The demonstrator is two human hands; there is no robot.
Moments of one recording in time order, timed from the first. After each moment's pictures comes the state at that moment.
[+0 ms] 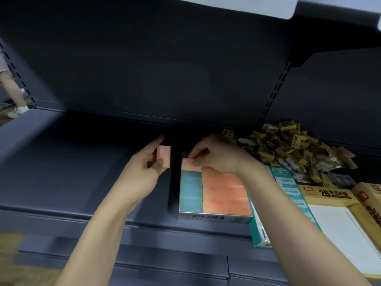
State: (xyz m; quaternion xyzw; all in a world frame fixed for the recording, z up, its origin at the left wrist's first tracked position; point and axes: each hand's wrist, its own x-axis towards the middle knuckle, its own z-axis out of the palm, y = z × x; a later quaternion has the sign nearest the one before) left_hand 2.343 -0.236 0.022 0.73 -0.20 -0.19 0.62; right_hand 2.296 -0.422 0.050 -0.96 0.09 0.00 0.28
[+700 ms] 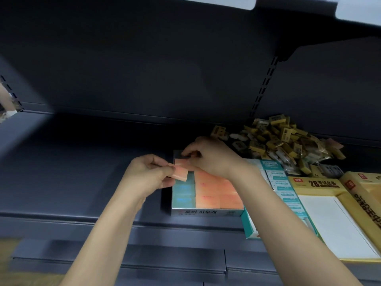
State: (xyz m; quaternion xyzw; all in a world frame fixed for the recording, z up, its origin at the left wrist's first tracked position) left_hand 2.332 -0.259 0.021 0.72 -0.06 -0.26 0.63; right_hand 2.282 -0.418 0.046 -0.98 0.07 -0.02 0.20
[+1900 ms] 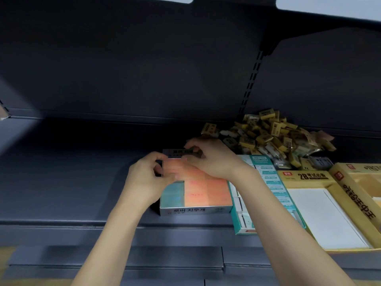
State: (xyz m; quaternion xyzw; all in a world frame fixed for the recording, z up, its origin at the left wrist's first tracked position) left_hand 2.317 -0.271 0.014 0.85 -0.22 -0.12 0.46; right_hand 2.263 -0.436 0.036 -0.97 0.11 -0.06 0.23
